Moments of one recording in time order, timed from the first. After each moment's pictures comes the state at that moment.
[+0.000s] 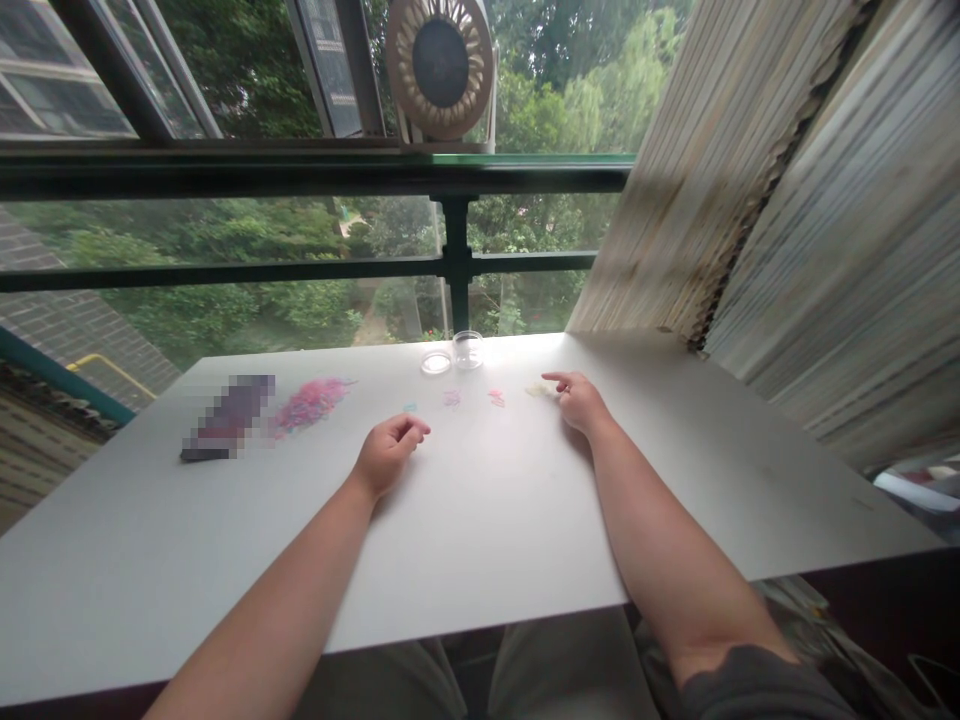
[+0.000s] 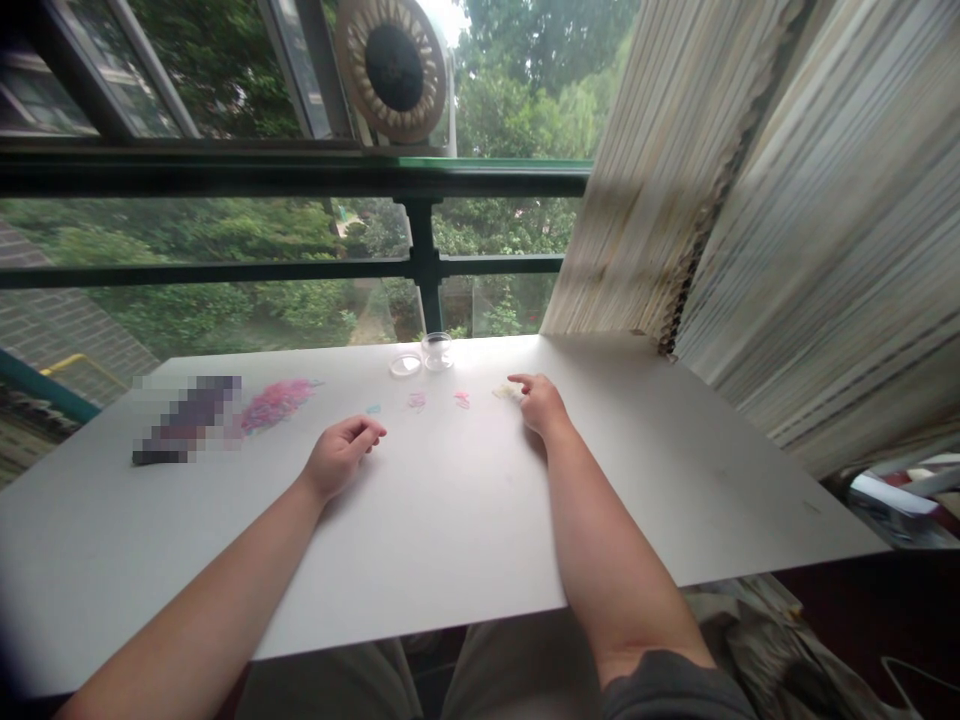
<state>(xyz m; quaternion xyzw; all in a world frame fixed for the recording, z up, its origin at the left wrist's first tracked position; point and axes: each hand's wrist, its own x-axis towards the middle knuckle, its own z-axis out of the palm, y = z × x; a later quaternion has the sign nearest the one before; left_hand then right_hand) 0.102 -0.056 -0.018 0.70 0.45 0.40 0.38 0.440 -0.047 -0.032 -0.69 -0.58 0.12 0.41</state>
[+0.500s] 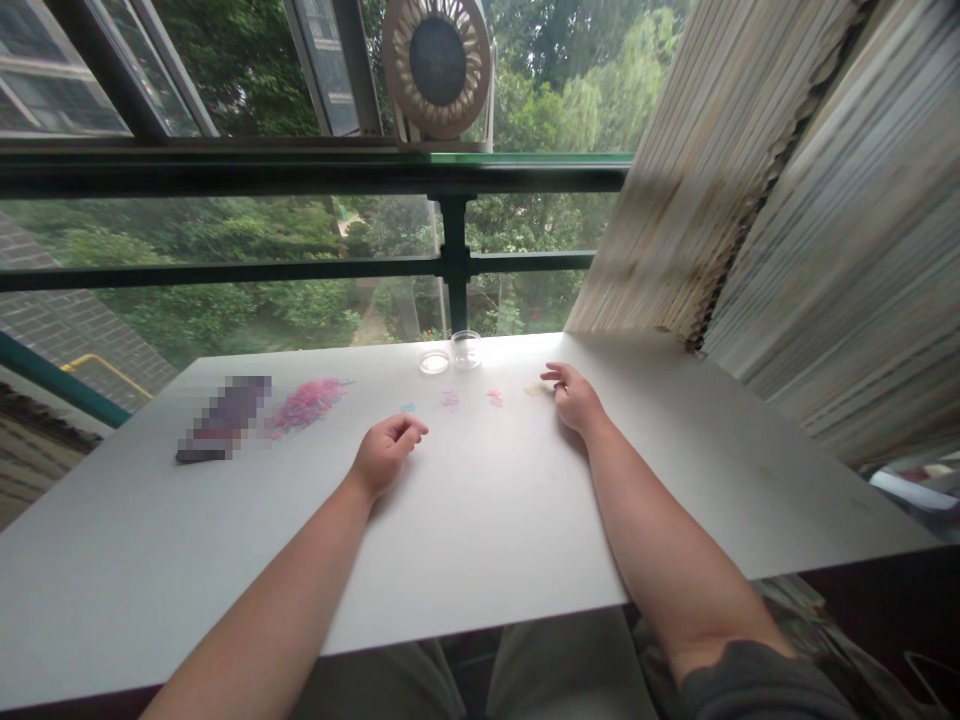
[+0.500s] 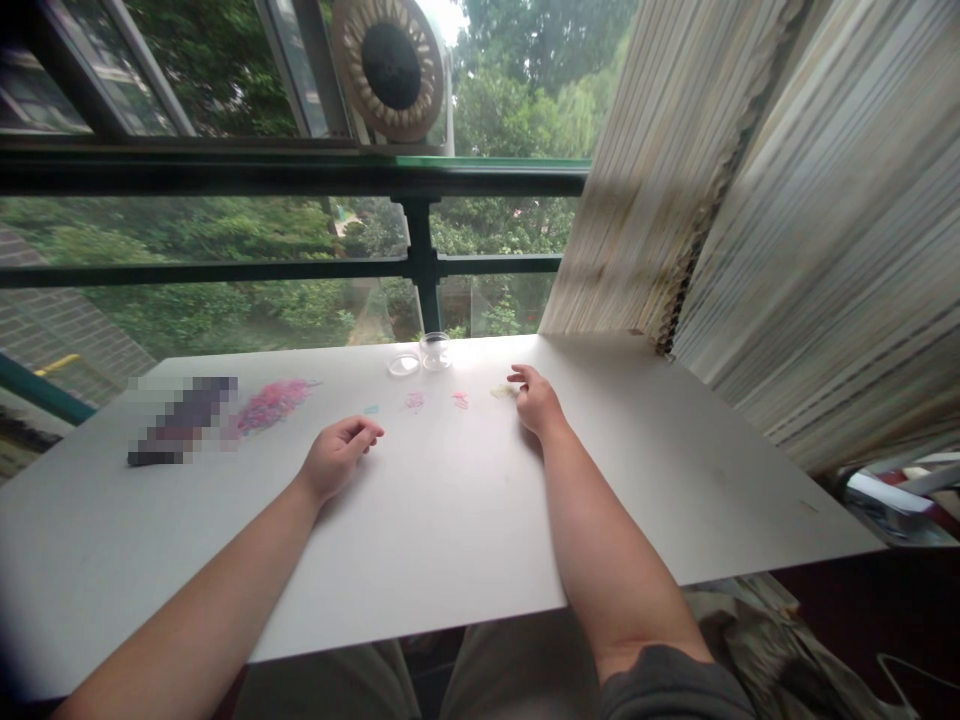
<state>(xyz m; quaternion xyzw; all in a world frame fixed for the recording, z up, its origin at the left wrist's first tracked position) 0.100 -0.055 -0.020 0.71 0.45 0.40 0.38 0.438 -0.041 -0.038 -0.63 -0.61 0.12 0.47</state>
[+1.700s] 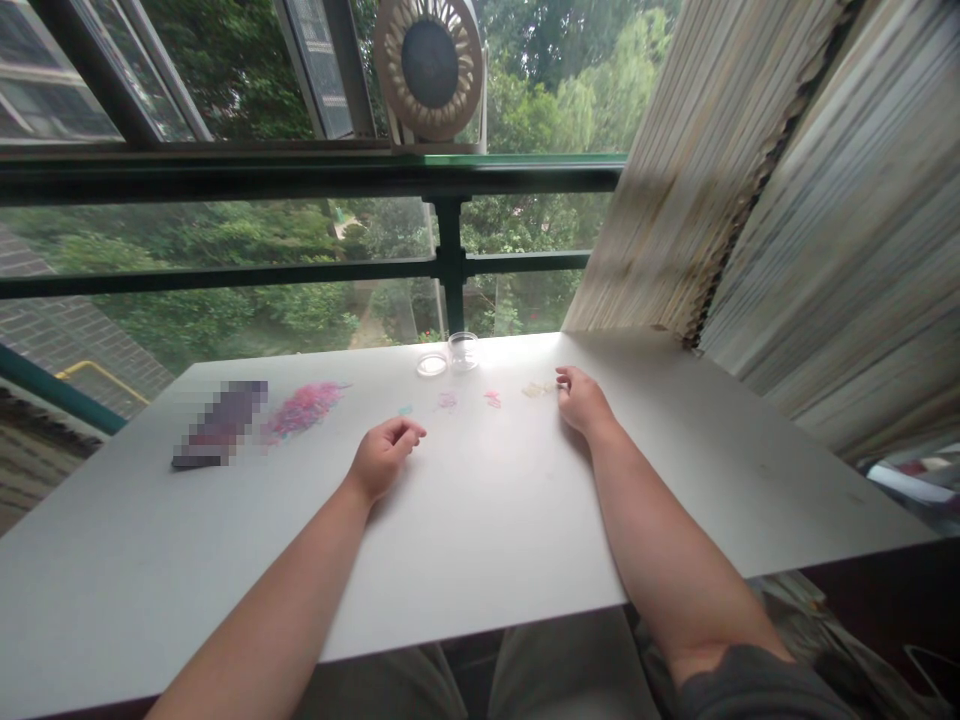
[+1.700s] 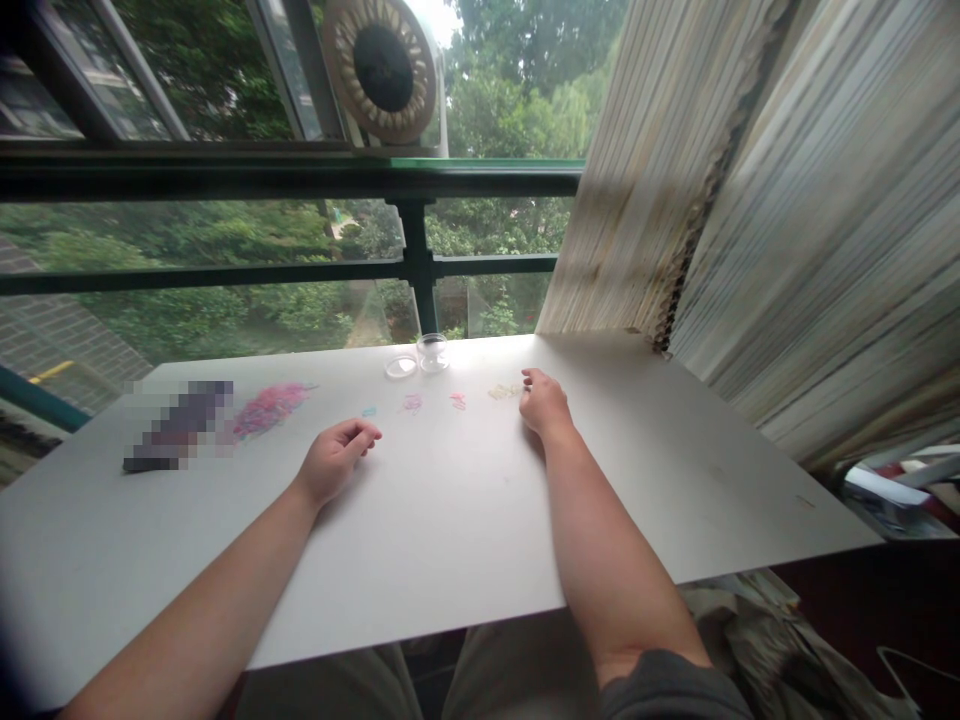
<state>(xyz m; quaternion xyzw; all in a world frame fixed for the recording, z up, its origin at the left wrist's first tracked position) 0.102 -0.057 -0.016 0.70 0.45 0.40 0.38 0.444 -0.053 -0.028 -0.73 -0.59 0.02 0.34</state>
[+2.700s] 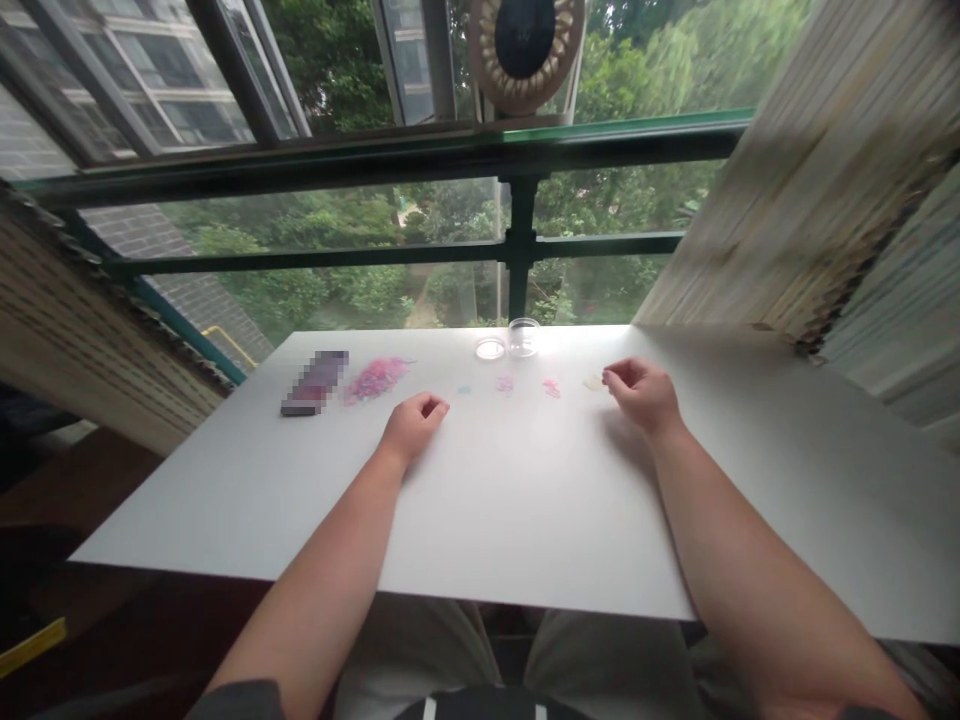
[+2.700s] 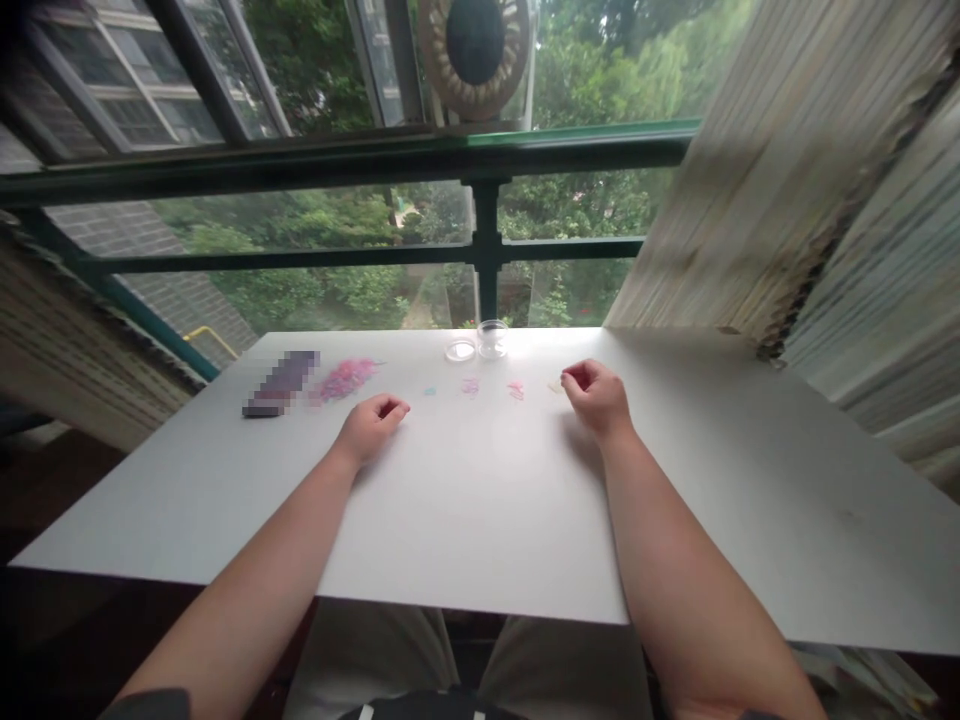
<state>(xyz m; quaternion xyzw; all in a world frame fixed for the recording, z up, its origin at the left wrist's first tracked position) 0.066 -0.055 -0.013 0.70 0.57 0.36 0.24 0.417 -0.061 -0.009 -0.65 -0.59 0.10 0.47</state>
